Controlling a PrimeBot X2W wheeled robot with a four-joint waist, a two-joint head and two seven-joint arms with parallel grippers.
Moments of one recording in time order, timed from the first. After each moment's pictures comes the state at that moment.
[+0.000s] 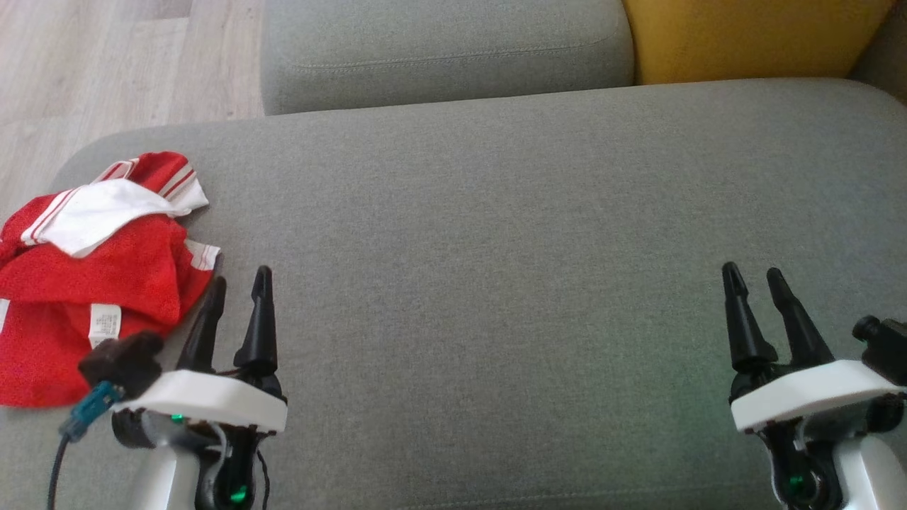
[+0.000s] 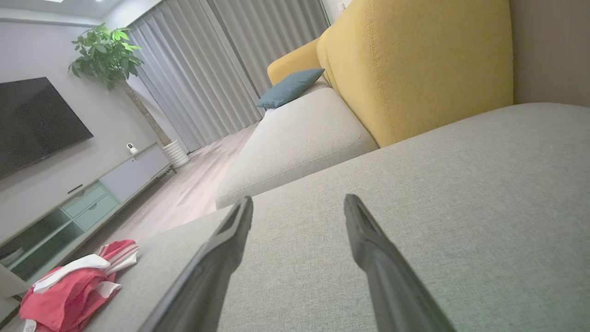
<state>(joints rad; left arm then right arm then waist) -0.06 0.08 -0.12 0.16 -0.53 -0.05 -0.14 -0.01 -0.12 0.02 0.08 0.55 0.13 0.04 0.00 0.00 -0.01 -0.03</state>
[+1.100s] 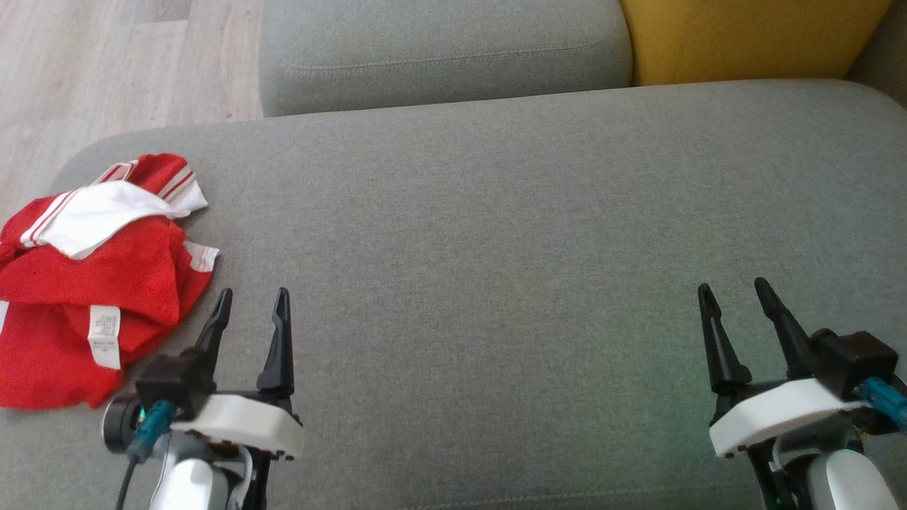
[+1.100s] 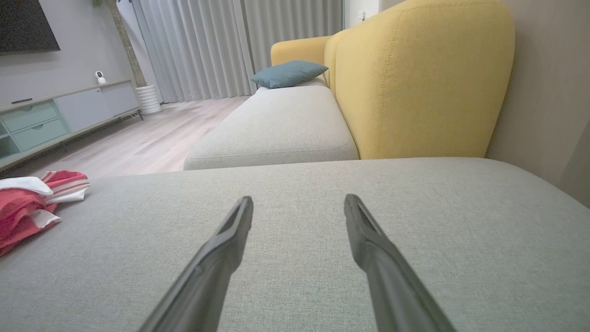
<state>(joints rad) -0.04 0.08 -0.15 0.19 -0.19 0.00 -0.23 0.03 -0.10 0.02 0.04 0.20 0.13 0.02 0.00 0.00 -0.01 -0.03</state>
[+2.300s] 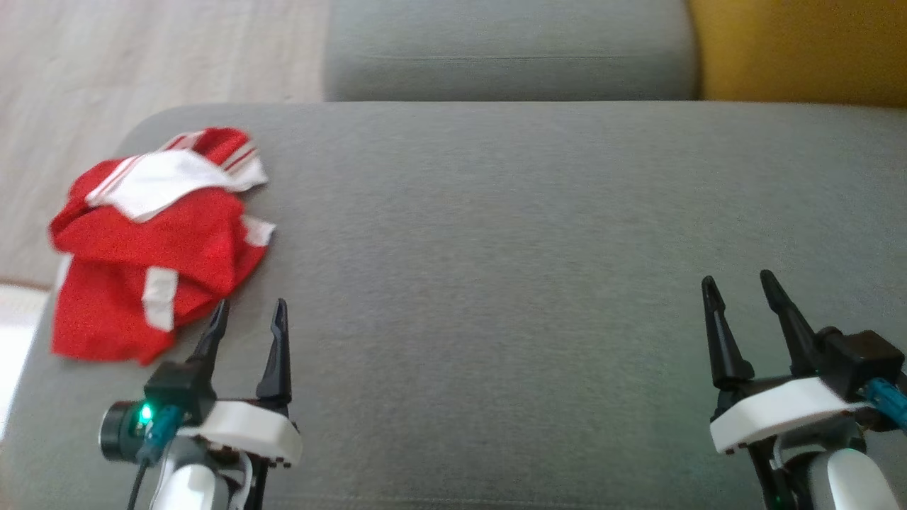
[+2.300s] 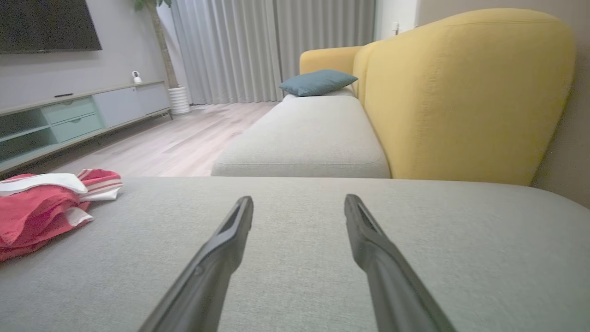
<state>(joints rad) -0.03 0.09 -0.15 0.23 -0.12 0.03 -0.25 0.04 -0.08 0.00 0.01 0.15 0.13 0.01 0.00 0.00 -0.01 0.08</state>
